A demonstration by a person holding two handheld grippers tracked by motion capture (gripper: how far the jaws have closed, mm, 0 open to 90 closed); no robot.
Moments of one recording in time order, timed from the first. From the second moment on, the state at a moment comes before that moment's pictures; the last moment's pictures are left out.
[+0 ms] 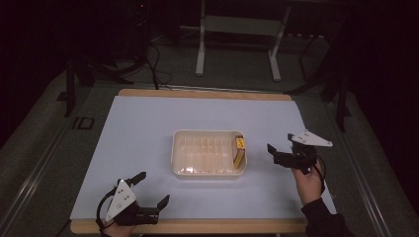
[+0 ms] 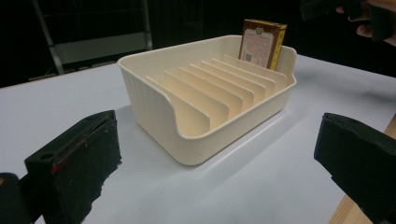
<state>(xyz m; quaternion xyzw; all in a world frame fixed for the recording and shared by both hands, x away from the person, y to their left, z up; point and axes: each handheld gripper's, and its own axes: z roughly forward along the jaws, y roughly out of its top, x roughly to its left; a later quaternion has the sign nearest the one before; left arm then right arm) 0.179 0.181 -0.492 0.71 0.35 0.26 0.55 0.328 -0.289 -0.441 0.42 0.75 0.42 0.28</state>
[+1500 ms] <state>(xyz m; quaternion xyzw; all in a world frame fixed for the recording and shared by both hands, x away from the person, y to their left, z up) 0.180 0.178 -0.491 0.72 0.34 0.25 0.55 0.297 -0.327 -0.470 0.46 0.71 0.44 0.30</state>
